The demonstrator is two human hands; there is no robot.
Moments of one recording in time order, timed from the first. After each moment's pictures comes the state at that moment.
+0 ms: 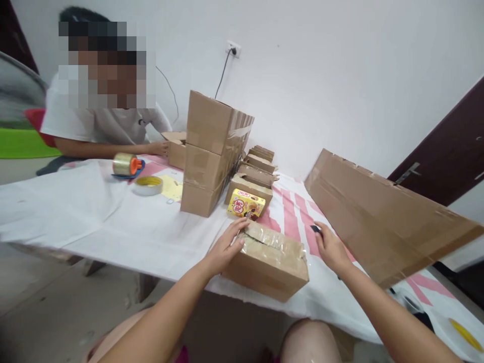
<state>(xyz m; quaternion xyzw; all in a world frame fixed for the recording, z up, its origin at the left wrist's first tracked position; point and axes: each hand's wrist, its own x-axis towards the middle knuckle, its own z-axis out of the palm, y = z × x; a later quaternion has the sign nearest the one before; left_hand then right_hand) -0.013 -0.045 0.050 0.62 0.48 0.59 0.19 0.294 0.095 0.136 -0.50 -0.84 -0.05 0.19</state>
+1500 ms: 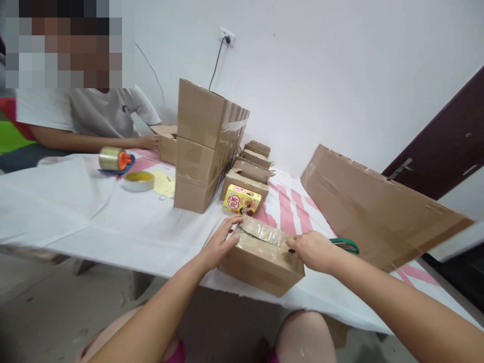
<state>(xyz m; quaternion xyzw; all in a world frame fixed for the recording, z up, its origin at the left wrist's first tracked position) -0.016 -0.038 0.044 0.61 0.49 0.59 0.21 0.230 0.027 0.196 -0.21 -0.93 -0.21 -0.22</state>
